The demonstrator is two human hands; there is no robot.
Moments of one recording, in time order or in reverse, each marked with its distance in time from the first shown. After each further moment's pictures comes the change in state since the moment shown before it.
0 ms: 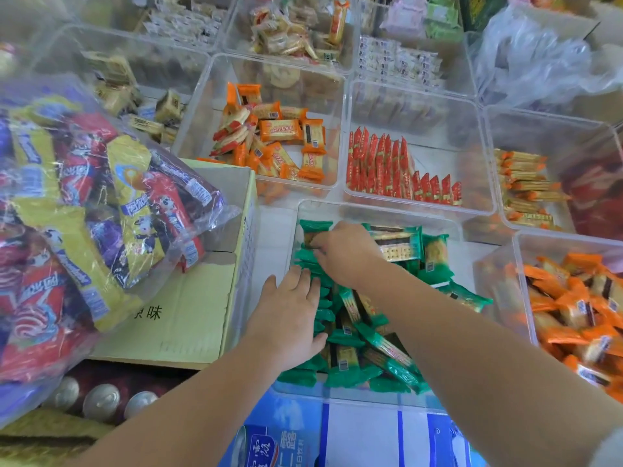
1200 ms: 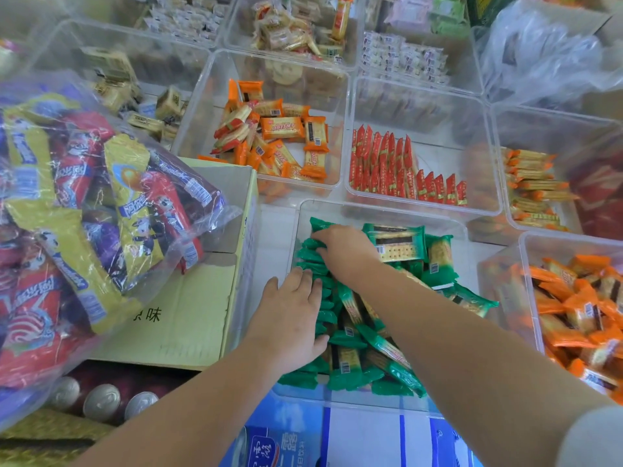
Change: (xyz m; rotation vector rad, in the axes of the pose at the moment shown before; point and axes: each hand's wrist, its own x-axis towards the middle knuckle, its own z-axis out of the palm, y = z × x) left_hand 0.000 0.000 -0.001 -0.013 -0.004 -0.001; right_hand 0.013 -0.003 0.004 0.124 -0.097 0.065
